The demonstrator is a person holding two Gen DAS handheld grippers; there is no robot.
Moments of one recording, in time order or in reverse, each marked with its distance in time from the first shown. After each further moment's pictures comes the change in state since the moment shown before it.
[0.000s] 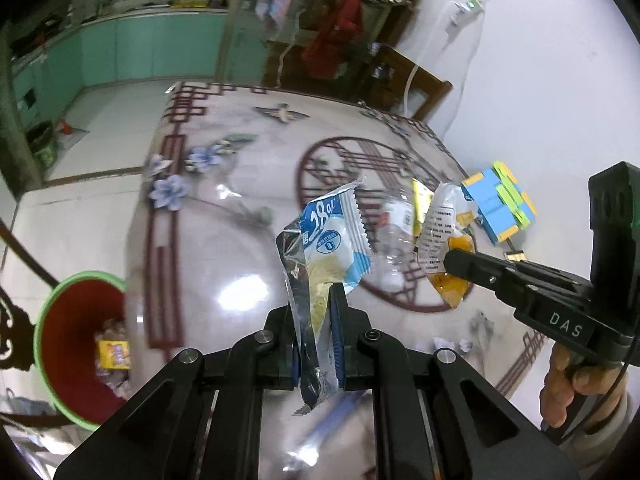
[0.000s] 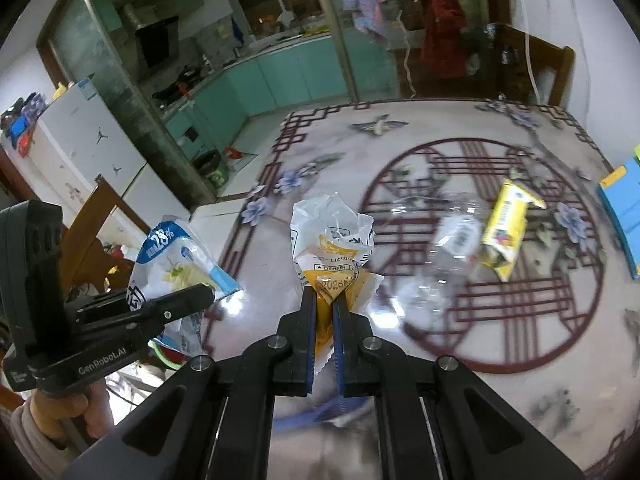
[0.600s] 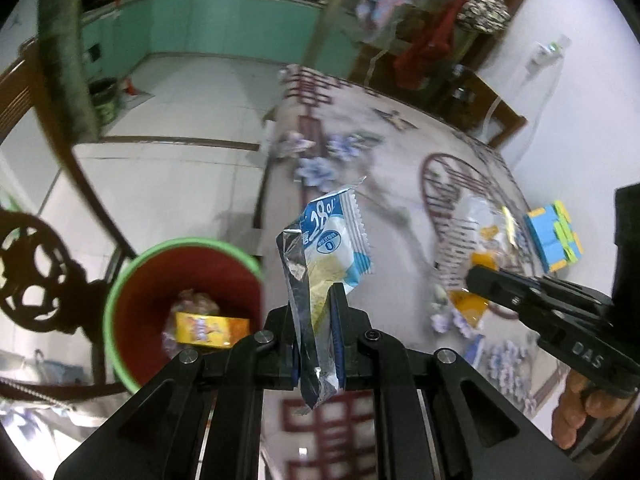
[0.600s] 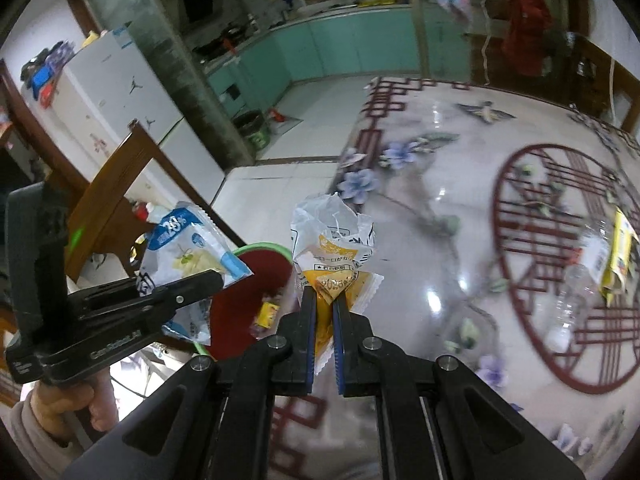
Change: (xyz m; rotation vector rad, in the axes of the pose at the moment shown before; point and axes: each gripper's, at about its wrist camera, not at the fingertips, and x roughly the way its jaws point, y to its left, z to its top) left arm -0.037 0.140 -0.018 -0.179 0.006 0.146; right arm 0.099 0.143 0.007 -0.128 0.114 0.087
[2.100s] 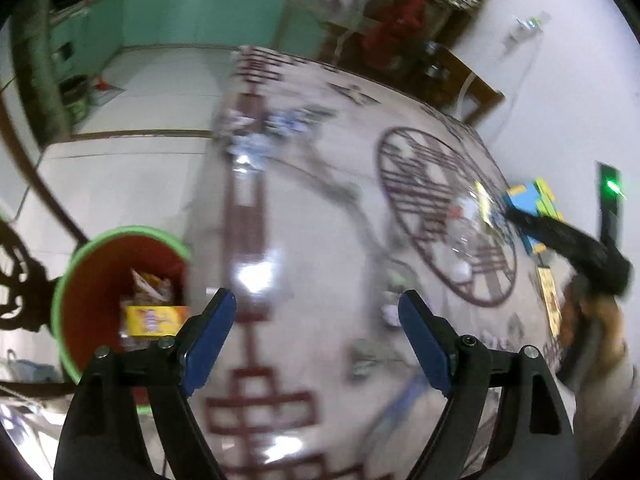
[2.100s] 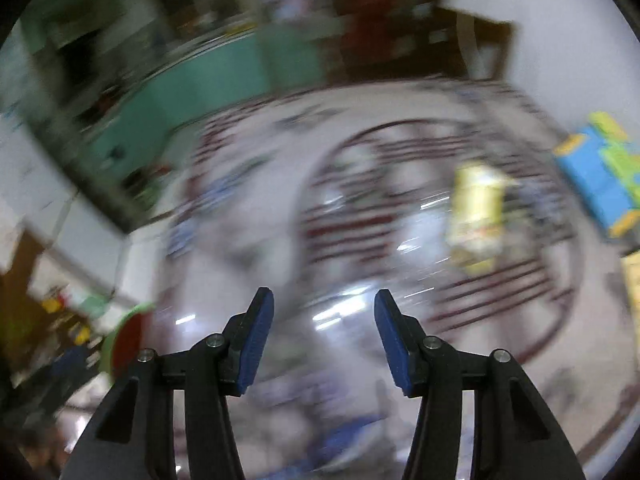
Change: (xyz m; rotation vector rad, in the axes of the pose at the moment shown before) left arm 0.035 -0.079 -0.014 0.063 0.065 -0.086; right arm -0.063 -0.202 -0.013 0.352 -0.100 -0.461
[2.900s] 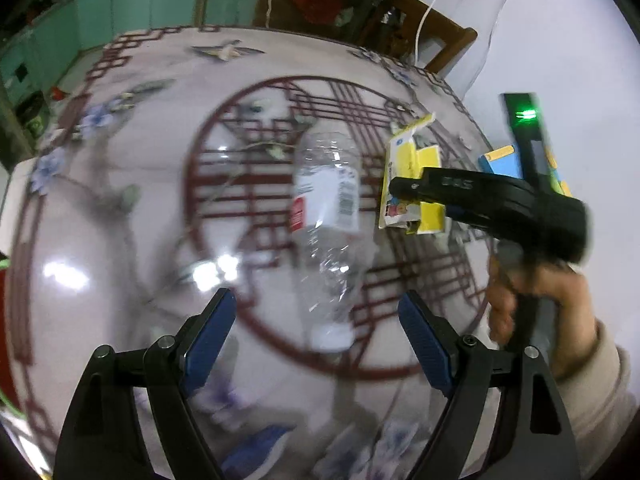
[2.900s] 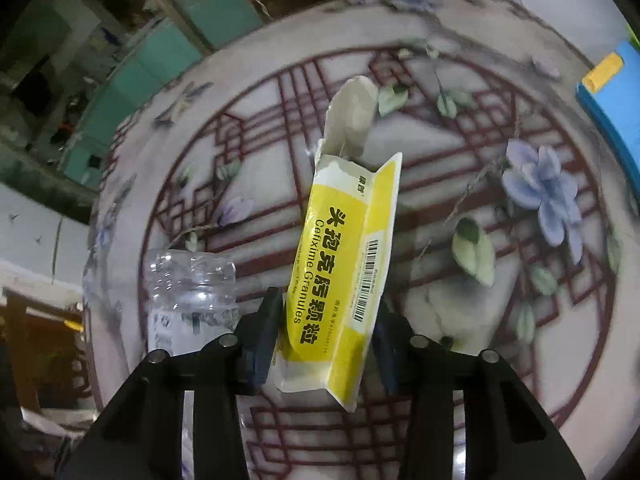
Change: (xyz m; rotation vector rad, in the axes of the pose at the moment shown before) left arm 0.148 -0.202 0.026 0.069 0.103 0.013; right arm 0.154 -0.144 0.073 0.093 0.223 0.223
